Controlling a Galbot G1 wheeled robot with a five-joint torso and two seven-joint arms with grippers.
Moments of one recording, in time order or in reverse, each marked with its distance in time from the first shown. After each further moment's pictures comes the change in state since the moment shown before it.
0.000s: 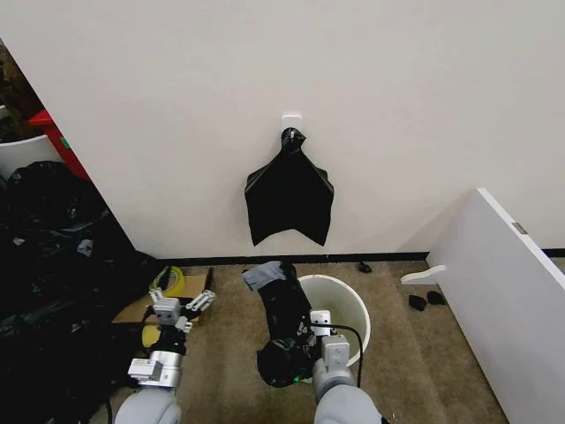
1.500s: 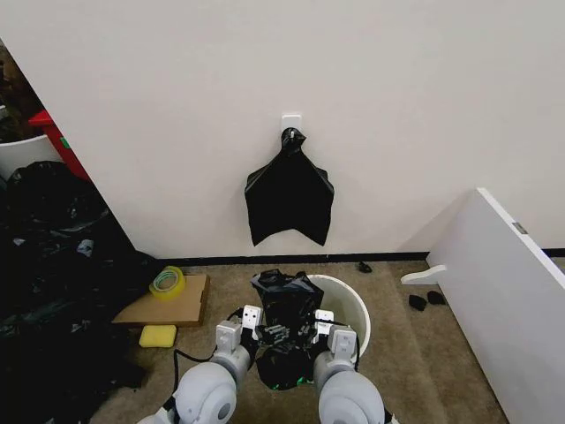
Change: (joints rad) left arm -0.291 0.019 0.392 -0.039 -0.379 0.840 -0.195; right arm 0.022 0.023 0.026 0.013 0.253 -0.027 0.070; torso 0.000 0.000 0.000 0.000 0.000
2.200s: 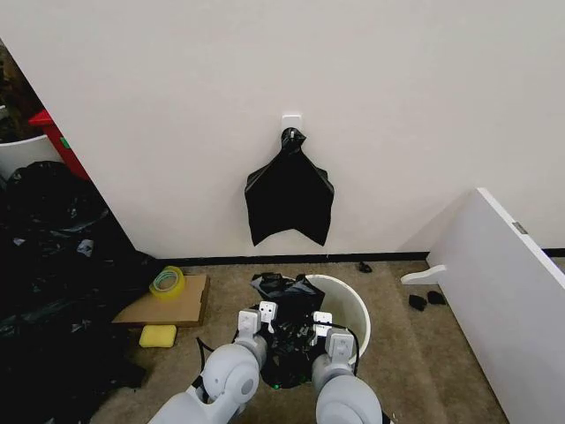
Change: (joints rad) left arm -0.094 -0.097 0.028 0.065 -0.089 0.193 -0.125; right arm -0.002 0.012 -0.010 -0.014 -0.064 -0.002 -0.009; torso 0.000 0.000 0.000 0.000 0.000
